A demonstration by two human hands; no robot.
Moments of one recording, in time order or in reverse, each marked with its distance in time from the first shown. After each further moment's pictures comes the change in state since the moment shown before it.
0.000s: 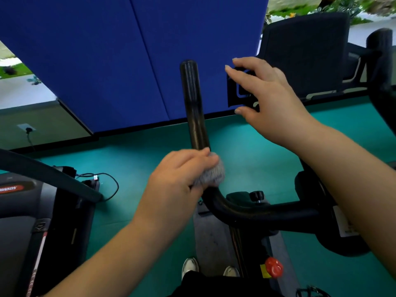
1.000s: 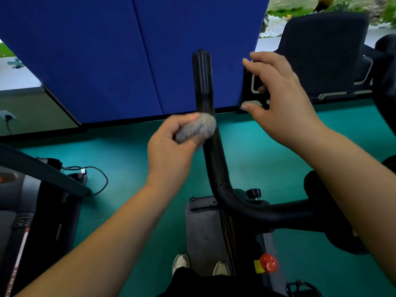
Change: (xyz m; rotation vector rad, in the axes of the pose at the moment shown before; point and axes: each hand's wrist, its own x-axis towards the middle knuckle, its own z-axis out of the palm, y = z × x) left_hand 0.040 -0.035 0.019 -0.674 0.264 -0.511; right_hand 0.000 -0.013 0.011 0.015 0.074 0.065
